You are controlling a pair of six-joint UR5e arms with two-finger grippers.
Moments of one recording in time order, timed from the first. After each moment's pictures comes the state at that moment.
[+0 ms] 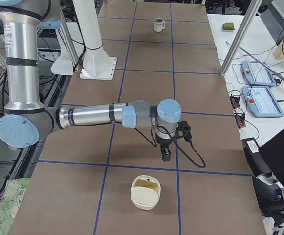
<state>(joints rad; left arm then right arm) -1.51 -1.74 -1.62 -1.37 -2.39 0.02 1.55 -1.59 1.74 -1.67 2.36 -0.16</state>
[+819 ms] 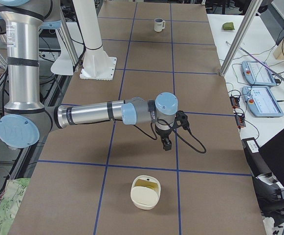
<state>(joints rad) -1.50 -1.69 -1.68 -1.41 -2.39 0.02 1.48 -1.62 1.79 -1.56 2.38 -0.16</state>
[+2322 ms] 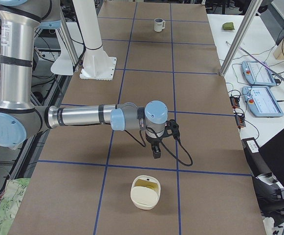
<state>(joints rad) -1.50 -1.63 -1.63 -1.41 -2.39 0.00 1.50 -1.70 1.80 -1.57 2.36 -0.13</state>
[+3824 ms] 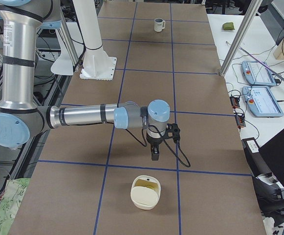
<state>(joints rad) -1.50 -1.64 -1.63 -1.42 -2.43 -0.02 1.47 -1.69 1.80 -1.61 2.28 0.00</state>
